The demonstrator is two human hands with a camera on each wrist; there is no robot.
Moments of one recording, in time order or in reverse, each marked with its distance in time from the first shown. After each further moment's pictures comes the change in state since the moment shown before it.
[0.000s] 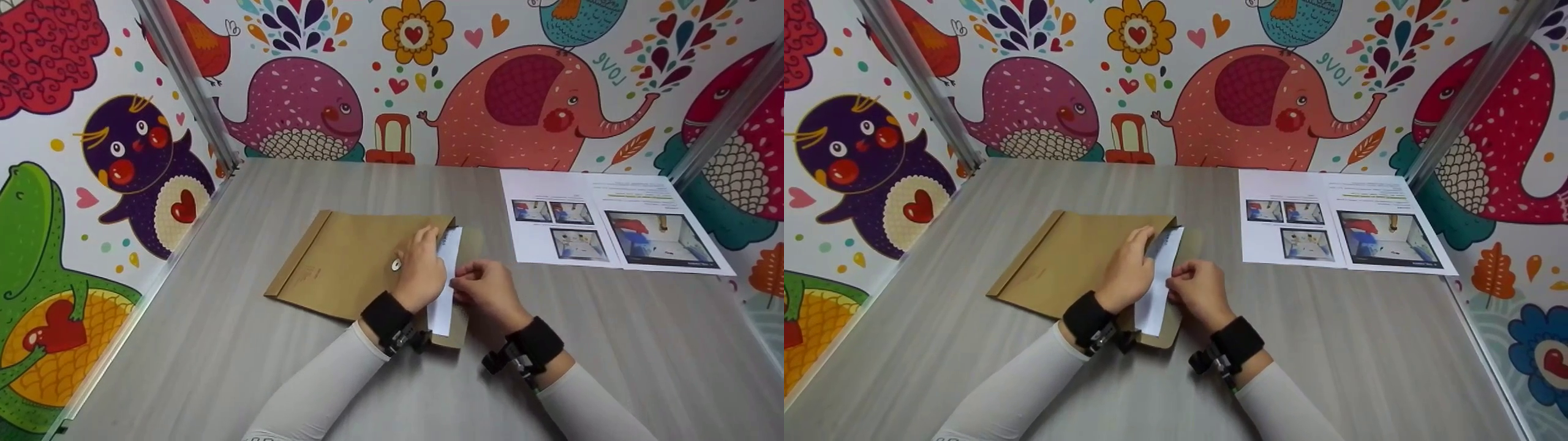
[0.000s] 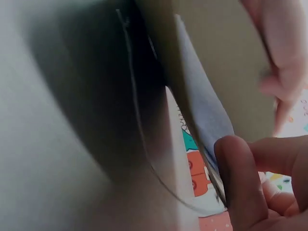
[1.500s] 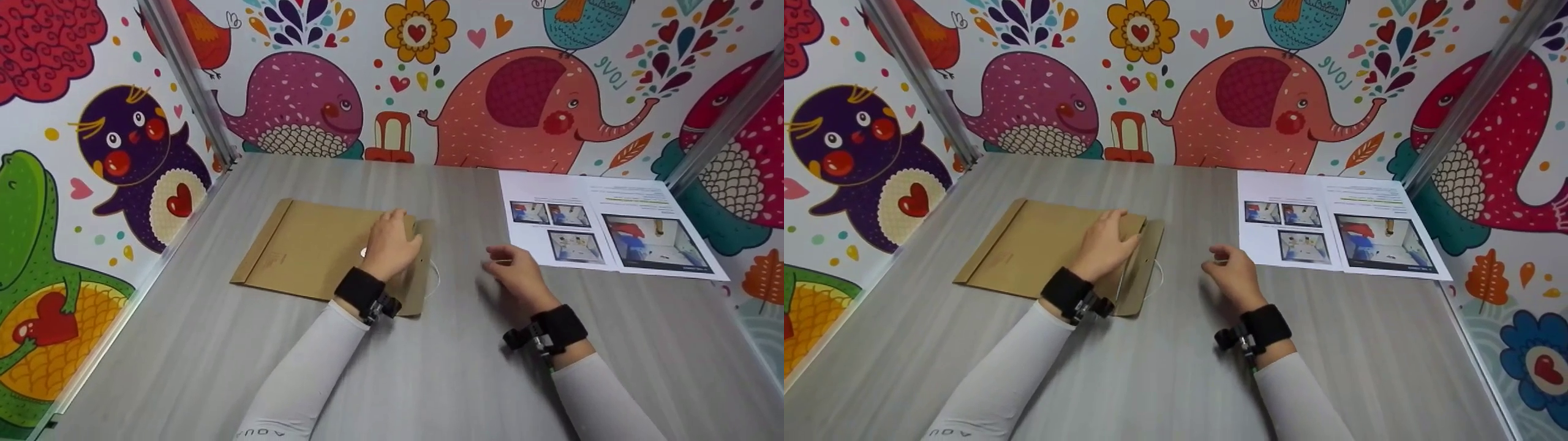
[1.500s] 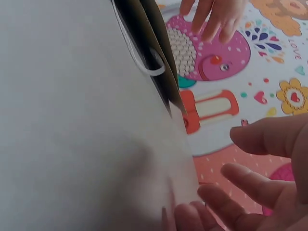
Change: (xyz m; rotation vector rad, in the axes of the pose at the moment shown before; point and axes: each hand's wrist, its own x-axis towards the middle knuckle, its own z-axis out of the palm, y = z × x) left_hand 0.045 -0.052 -0.032 0.102 -0.034 -0.018; right_hand 0.031 0.014 -0.064 -0.268 -0.019 0.002
